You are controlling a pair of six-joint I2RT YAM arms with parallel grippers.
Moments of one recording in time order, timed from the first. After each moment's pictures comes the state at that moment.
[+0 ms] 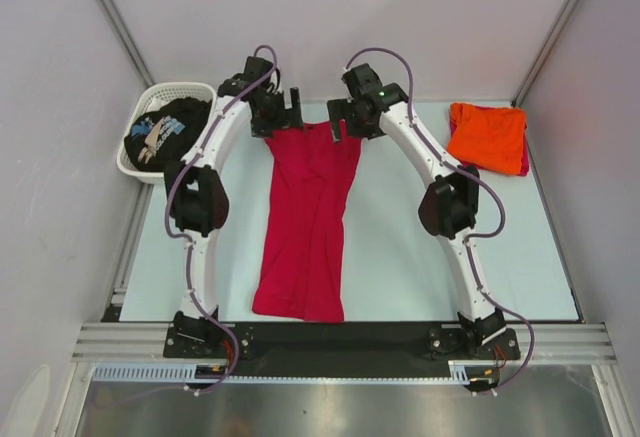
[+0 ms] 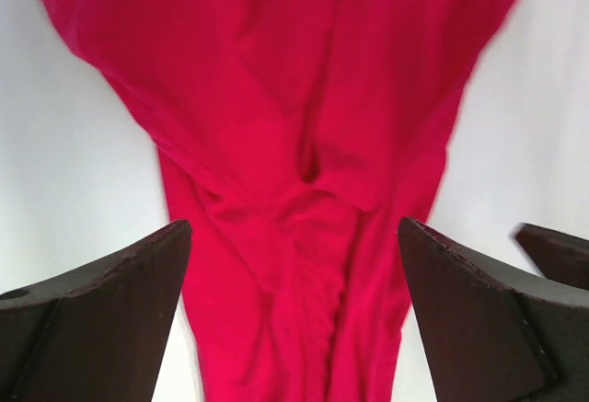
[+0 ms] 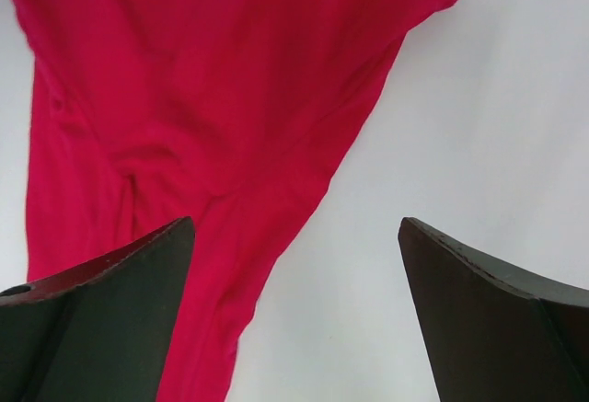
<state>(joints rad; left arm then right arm) -0.27 2.23 2.22 -0.94 0.17 -0.33 0.50 2.36 2.45 -1.02 0.06 0.25</state>
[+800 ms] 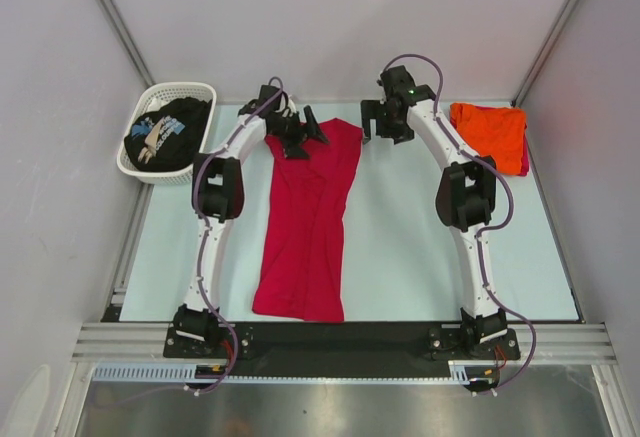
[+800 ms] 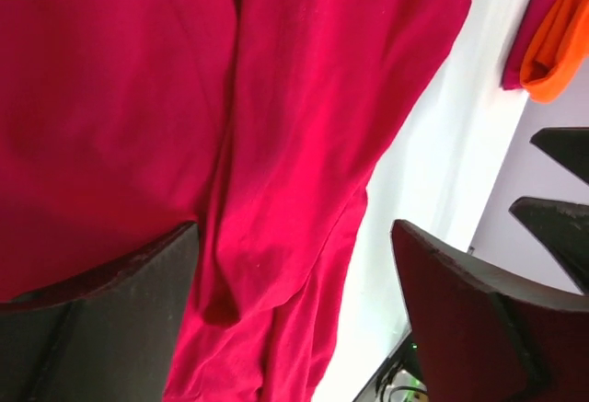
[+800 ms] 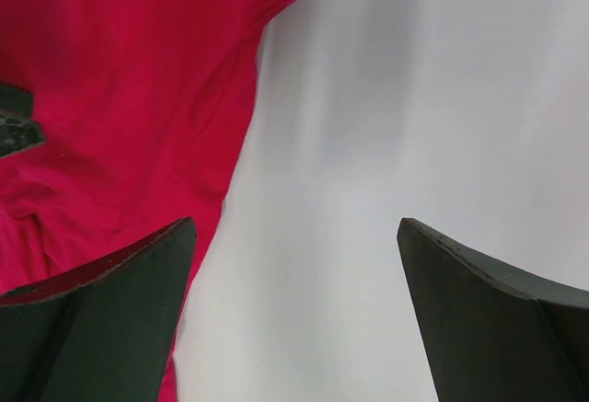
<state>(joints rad) -0.23 2.59 2.30 -0.69 0.66 -0.58 0.32 2.37 2.31 -0.93 -0.04 0.25</state>
